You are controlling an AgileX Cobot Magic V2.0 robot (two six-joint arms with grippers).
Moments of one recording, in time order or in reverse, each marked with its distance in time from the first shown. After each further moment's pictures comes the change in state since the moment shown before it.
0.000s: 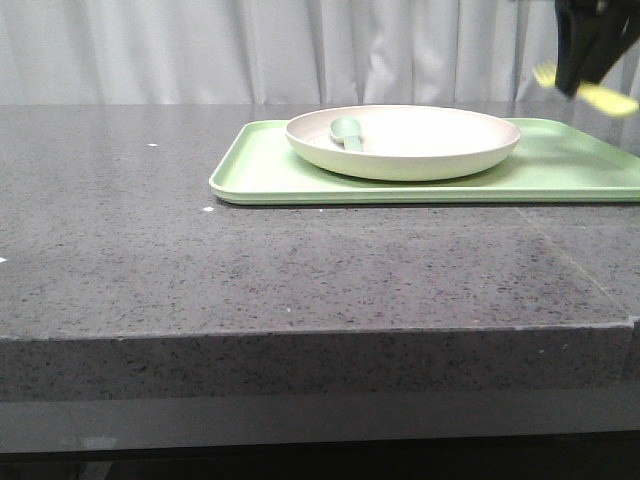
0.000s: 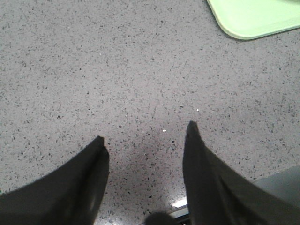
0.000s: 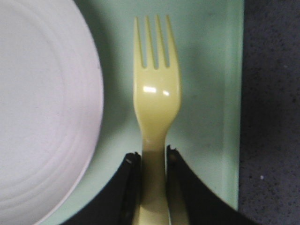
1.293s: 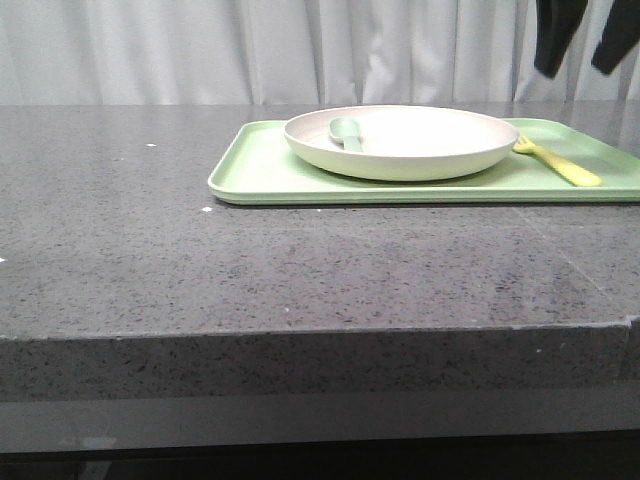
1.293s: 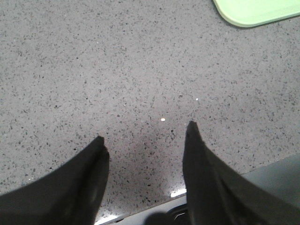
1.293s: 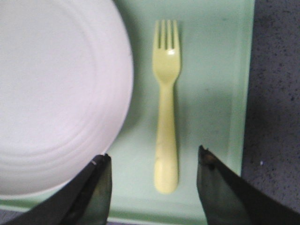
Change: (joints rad) left arm 0.000 0.000 0.000 0.002 0.041 0.000; right arm 0.049 -0.157 0.095 0.002 -0.037 -0.053
